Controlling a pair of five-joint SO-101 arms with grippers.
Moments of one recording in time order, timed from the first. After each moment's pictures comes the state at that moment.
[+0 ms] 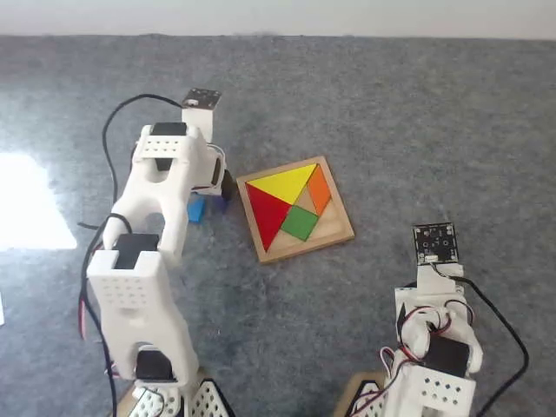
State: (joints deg) left arm -5.8 29.5 -1.5 69.0 -1.7; right arm 11.3 -103.0 95.5 71.7 18.0
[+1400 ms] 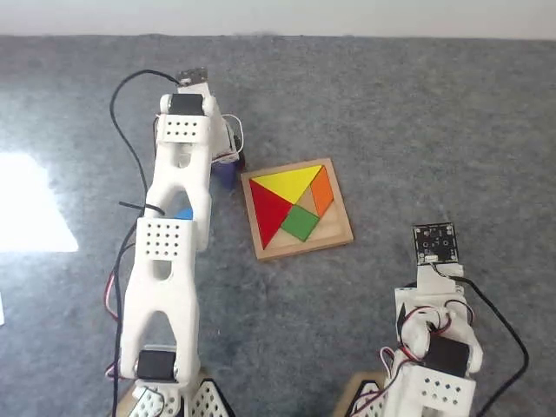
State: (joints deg) left arm -3.2 71.3 -71.2 99.1 22.8; right arm 11.3 -103.0 95.5 71.7 18.0
